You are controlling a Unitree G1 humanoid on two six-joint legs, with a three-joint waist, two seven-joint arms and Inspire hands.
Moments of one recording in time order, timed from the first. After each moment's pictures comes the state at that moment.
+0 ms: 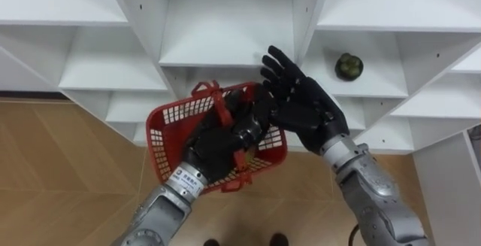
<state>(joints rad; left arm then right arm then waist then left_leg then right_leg) 0.00 0.23 -0.39 0.17 -1.13 -0.03 -0.44 -0.11 -0.24 0.27 0.25 0.54 -0.15 0.26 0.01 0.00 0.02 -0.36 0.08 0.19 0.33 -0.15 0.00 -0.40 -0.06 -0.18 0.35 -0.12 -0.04</state>
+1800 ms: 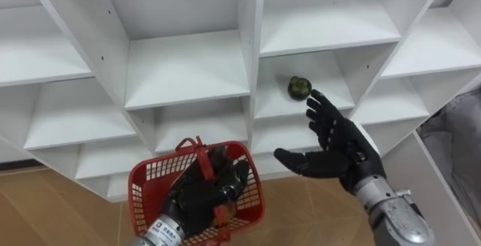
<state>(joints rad) 0.24 0.31 -0.36 0.18 -1.01 -0.01 -0.45 0.14 -0.33 0.20 0.16 0.37 -0.12 0.07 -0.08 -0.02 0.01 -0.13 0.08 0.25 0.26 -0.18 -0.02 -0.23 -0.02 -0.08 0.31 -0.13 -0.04</state>
